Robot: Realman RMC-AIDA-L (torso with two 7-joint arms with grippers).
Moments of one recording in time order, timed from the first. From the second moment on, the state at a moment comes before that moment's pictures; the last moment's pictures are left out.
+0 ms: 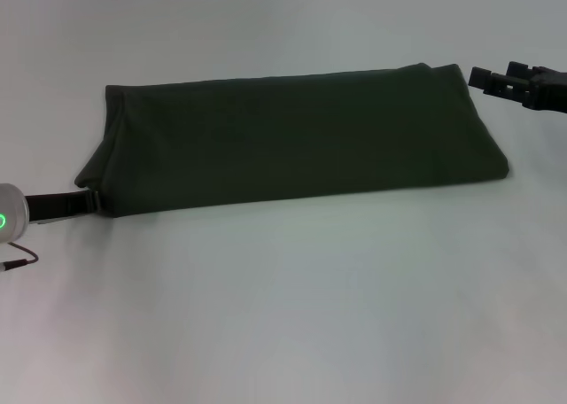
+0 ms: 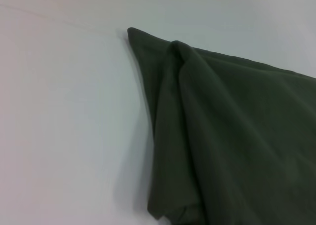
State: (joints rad) left arm -0.69 -2.06 0.52 0.53 2.44 0.88 -2.17; right arm 0.61 1.94 -0.60 -0.53 -1.81 -1.17 1.61
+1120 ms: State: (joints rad) left arm -0.70 -2.05 0.52 0.53 2.43 0.93 -2.18; right arm 0.78 1.86 -0.76 -0.58 -2.48 -1.09 2.33
